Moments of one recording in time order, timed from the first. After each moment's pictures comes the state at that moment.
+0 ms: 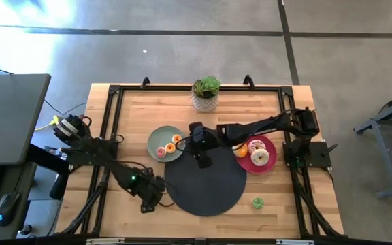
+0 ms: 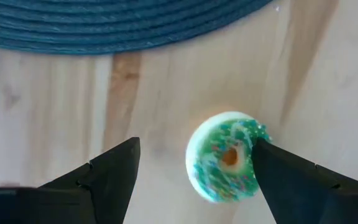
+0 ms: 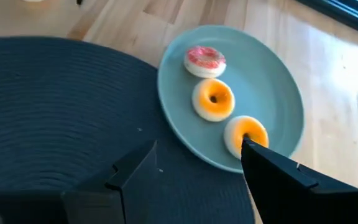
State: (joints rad) left arm -0.66 1.63 0.90 -0.58 -0.07 -0.81; right arm 0.02 1.88 1.29 -0.15 0.02 -0.34
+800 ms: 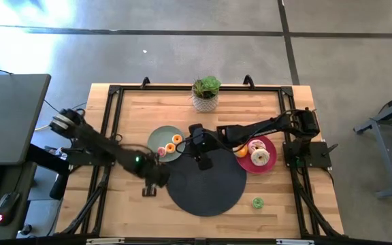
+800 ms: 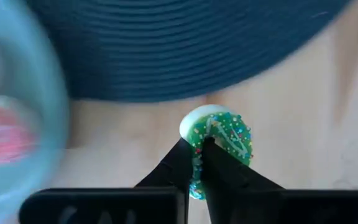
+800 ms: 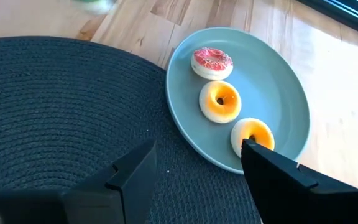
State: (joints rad) left arm -0.46 1.53 0.95 -0.74 -0.07 -0.45; right arm 0.03 1.88 1.29 -0.15 0.02 -0.34
